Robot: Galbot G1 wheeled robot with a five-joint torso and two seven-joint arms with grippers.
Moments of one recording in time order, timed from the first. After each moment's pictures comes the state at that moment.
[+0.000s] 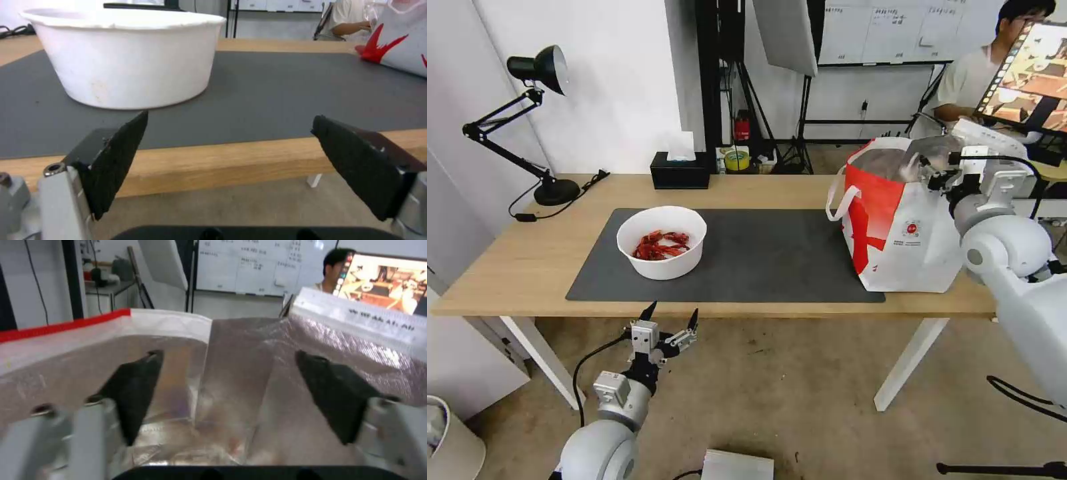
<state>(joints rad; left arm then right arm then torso) 1.51 -1.16 -0.36 -2.06 -0.33 0.01 -0.10 -0.64 0.75 0.29 1.79 0.79 -0.43 0.44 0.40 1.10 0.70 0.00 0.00</state>
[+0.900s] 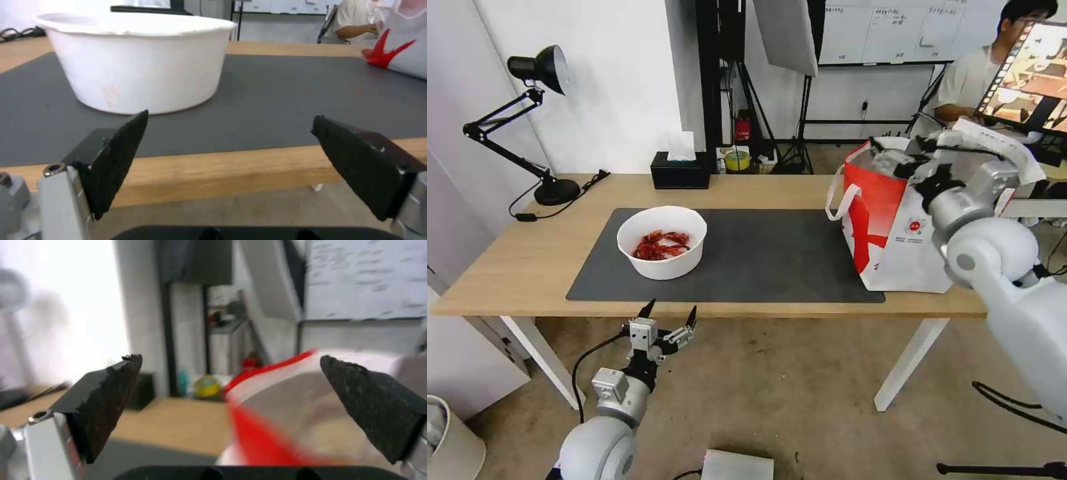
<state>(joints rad) 1.50 -1.16 -0.38 -2.06 -0.35 0.02 -0.10 -0.72 0.76 0.25 1.96 0.94 -0.26 0.21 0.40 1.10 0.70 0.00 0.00</state>
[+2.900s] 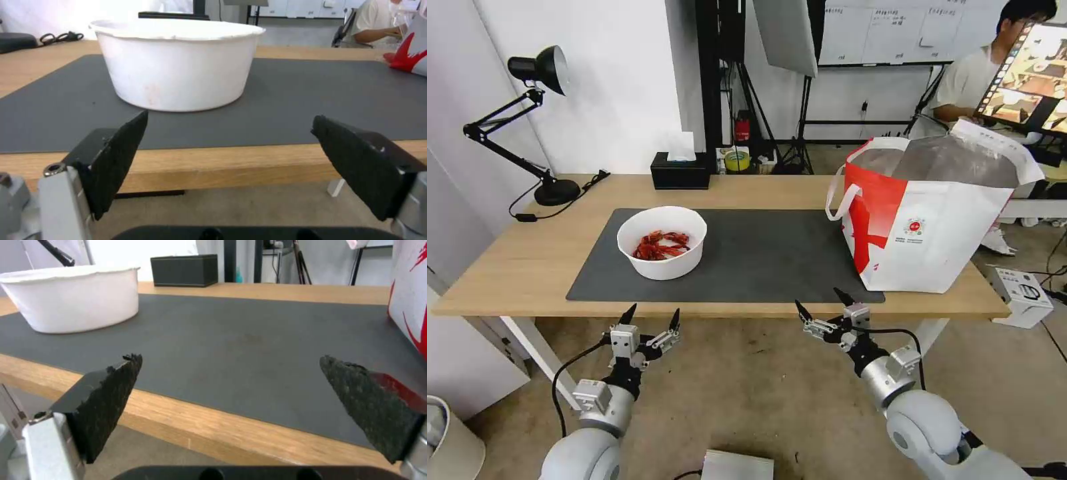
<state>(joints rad) 1.57 -1.18 -0.45 -2.08 -0.33 -0.02 -0.09 -1.33 0.92 0.20 1.99 0.54 0.03 0.09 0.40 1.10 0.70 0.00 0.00</state>
